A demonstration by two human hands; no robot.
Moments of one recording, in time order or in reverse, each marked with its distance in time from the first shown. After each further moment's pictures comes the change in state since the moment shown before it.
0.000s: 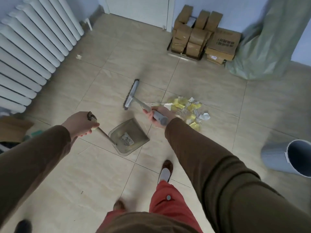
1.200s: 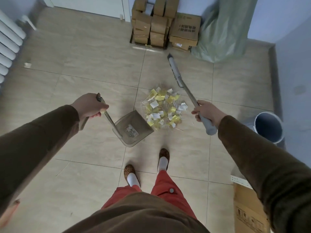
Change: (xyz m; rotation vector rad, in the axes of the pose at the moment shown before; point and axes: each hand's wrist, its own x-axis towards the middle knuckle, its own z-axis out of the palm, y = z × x) left_hand 0.083 0.181 0.012 0.015 -0.173 0.208; right_hand -0.157 -0.118 -0.168 -0.627 0.709 -0.397
